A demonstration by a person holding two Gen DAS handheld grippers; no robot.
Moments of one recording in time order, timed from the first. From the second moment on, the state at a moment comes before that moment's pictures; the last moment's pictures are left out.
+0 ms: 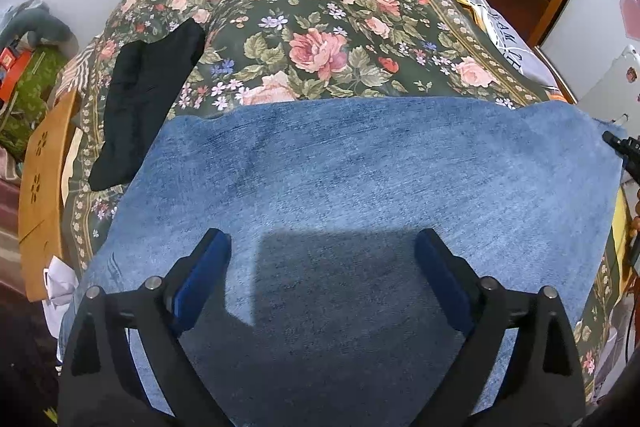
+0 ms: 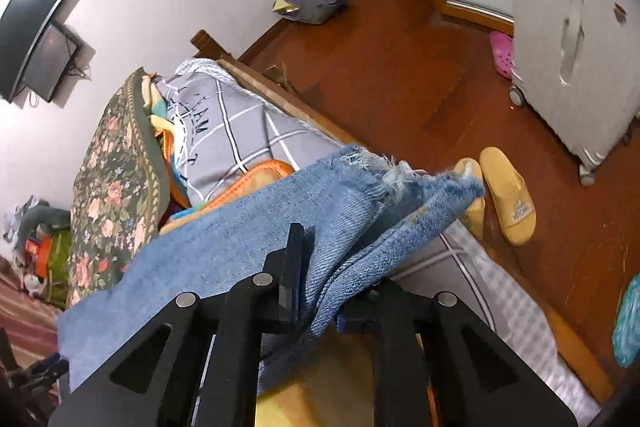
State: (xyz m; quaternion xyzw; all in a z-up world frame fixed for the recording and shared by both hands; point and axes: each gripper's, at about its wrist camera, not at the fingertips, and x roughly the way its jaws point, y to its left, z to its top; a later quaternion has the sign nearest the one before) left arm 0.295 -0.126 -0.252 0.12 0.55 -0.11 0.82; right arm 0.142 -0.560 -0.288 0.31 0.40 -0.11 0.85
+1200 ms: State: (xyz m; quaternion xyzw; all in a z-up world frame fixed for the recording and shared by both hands) left arm 0.210 -0.011 -0.134 0.01 0.40 -0.08 0.92; right arm 0.173 -0.235 -0.150 0.06 0.35 0.25 0.90
